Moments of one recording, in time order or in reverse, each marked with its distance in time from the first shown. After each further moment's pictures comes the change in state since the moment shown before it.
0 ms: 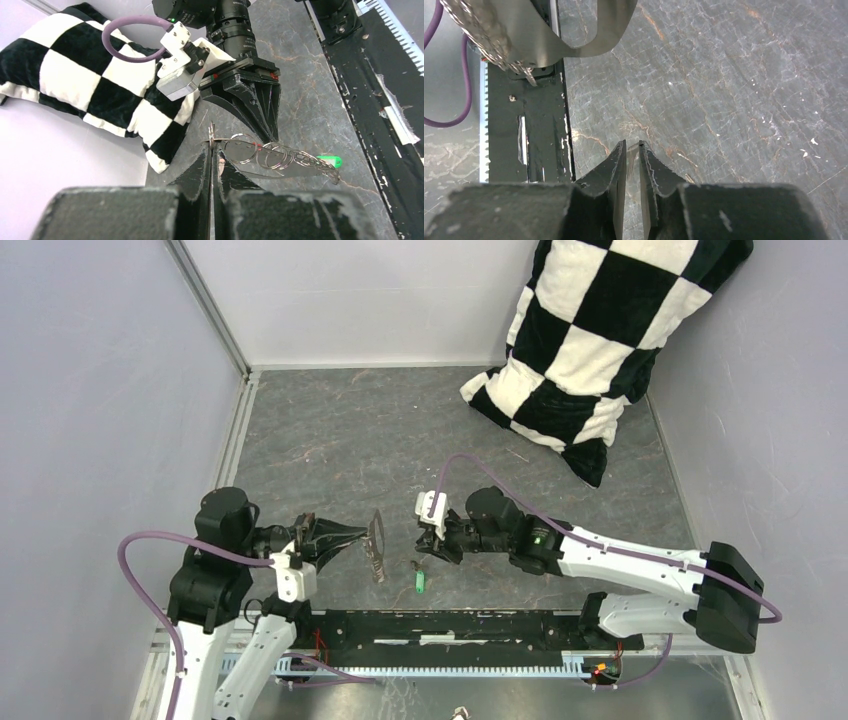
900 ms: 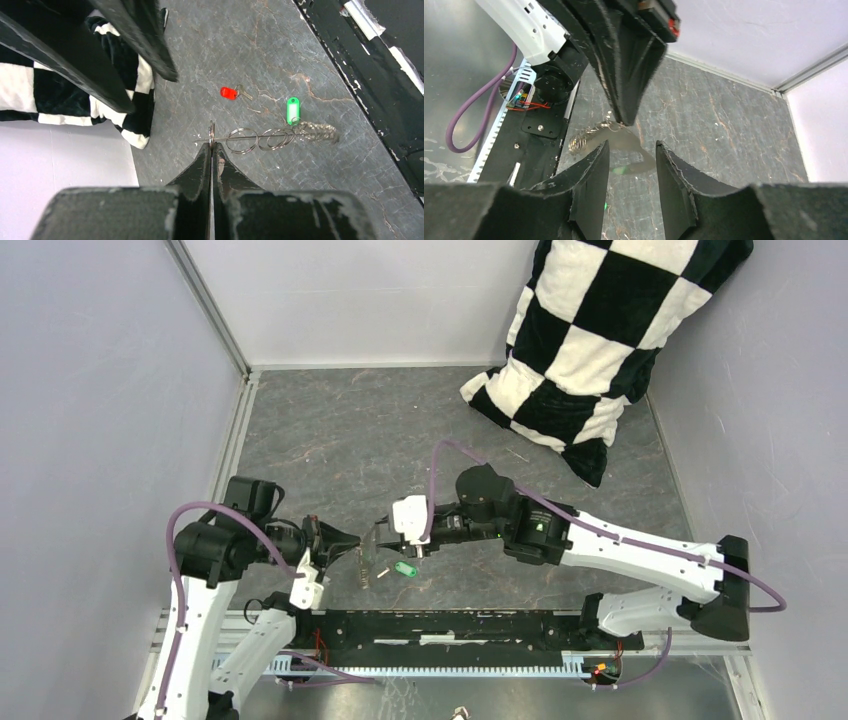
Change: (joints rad) left arm 0.000 0.205 0.119 -0.623 -0.203 0.816; right arm 0.098 0.038 0.375 -0.111 -0.106 -0.317
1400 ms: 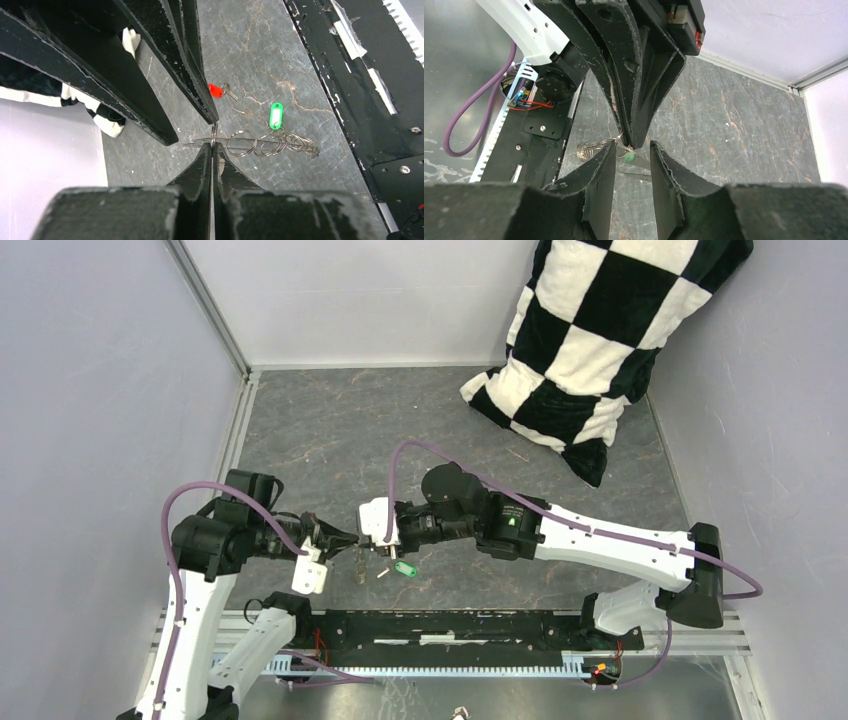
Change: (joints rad) left arm 0.000 0.055 0.066 -0.010 -0.003 -0.169; right arm 0.057 0.162 0.161 -0.095 0.033 -0.016
